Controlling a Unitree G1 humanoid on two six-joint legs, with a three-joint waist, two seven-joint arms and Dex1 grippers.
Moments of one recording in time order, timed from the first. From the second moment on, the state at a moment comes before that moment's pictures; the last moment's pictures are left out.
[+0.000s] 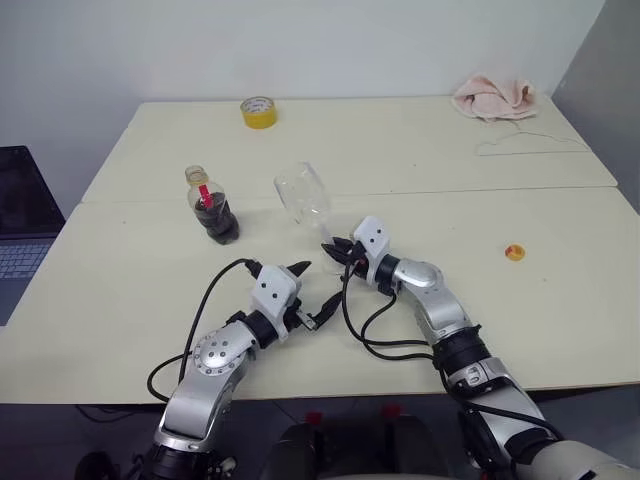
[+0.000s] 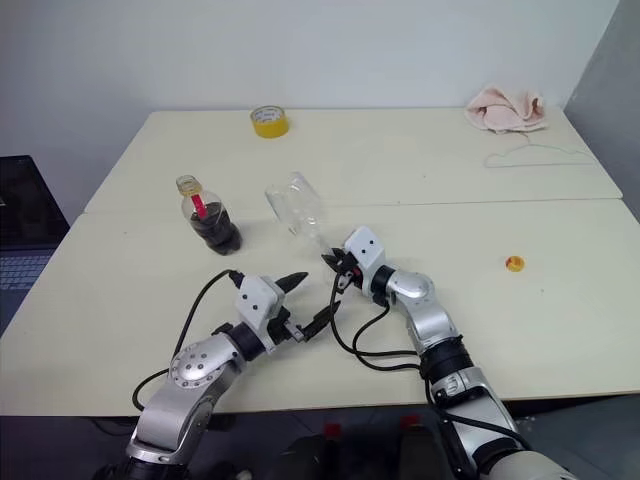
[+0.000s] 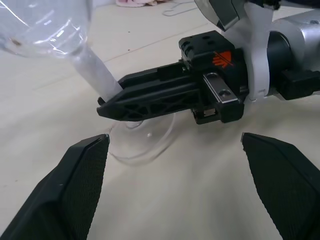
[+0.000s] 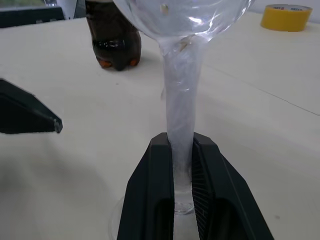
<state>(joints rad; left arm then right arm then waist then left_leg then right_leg) -0.02 0.35 -0.14 -0.35 -0.20 0.27 -0.52 -0.61 -0.09 0.20 0.46 -0.01 0.03 0.68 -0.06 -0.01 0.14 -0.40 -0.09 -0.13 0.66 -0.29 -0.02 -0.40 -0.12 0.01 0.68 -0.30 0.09</state>
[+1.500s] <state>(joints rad) -0.07 0.36 -0.13 -0.30 -0.20 0.28 -0.58 -0.53 -0.31 0.18 0.33 0.06 0.21 0.68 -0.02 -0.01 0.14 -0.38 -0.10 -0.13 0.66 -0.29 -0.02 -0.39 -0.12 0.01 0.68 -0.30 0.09</state>
